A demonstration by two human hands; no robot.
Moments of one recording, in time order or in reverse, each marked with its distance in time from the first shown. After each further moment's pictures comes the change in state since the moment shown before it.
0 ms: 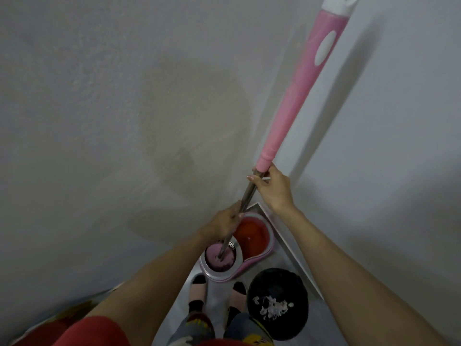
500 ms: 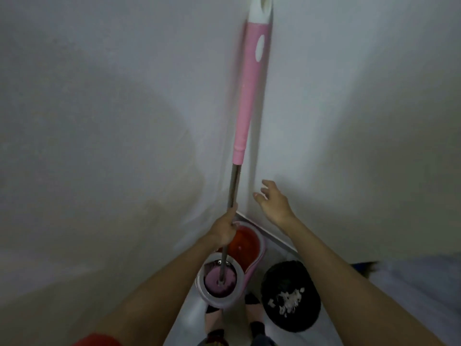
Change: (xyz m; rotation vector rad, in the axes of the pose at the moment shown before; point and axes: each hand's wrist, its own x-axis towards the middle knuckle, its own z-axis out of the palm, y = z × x) left_hand 0.060 0.014 -0.016 0.127 -0.204 0.140; right_hand -0.017 0.028 -0.012 0.115 0.145 0.405
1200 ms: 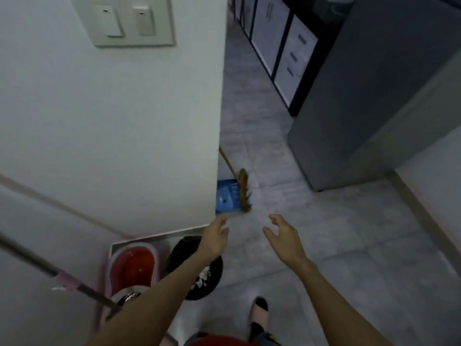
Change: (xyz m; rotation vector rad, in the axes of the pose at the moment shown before) left_hand -0.093 0.145 0.384 0.236 -0.414 0.320; right_hand -0.342 0.329 -0.204 0.121 0.669 0.419
